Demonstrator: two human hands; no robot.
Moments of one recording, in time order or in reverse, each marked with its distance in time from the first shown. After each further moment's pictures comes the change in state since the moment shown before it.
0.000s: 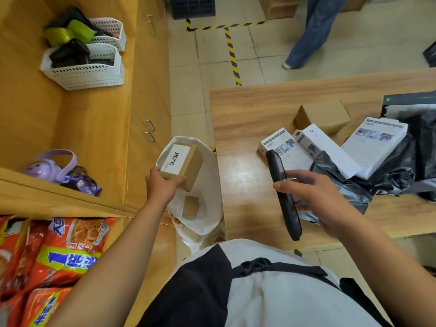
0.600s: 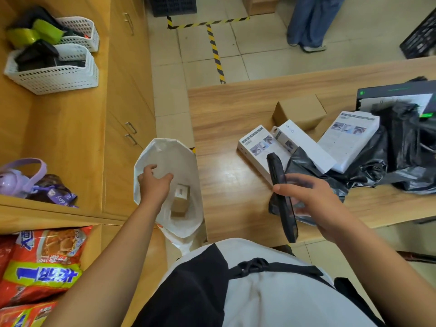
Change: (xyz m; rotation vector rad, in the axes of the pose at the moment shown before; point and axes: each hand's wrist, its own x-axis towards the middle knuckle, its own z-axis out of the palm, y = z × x) left_hand -0.016 0.025 0.042 0.019 0.008 0.008; right_hand 0.004 0.032 -0.053 0.049 0.038 -0.022
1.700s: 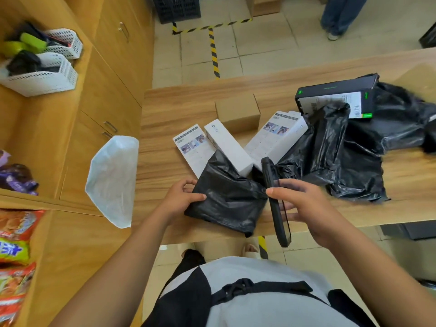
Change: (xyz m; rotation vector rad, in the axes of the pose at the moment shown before) left_hand -0.185 0.081 0.204 -0.120 -0.459 -0.072; right_hand 0.008 0.049 -0.236 0.089 -0.133 0.044
